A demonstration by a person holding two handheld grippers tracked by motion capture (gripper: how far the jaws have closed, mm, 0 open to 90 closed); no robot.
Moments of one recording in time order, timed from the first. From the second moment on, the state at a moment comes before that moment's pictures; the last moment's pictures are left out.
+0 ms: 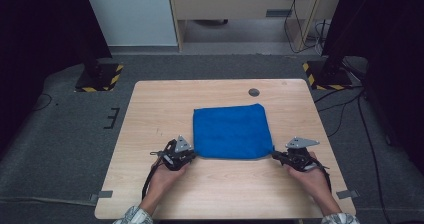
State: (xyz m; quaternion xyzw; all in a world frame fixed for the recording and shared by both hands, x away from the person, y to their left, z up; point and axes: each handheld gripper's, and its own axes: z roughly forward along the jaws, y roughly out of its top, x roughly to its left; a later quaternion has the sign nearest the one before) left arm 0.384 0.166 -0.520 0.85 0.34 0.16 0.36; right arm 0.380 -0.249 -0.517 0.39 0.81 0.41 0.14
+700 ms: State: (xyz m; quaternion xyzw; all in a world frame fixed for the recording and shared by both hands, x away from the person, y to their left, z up) left arm 0.427 0.171 -0.495 0.83 0.39 0.16 0.37; right arm 0.409 -0.244 -0.501 0.41 0.80 0.42 0.12
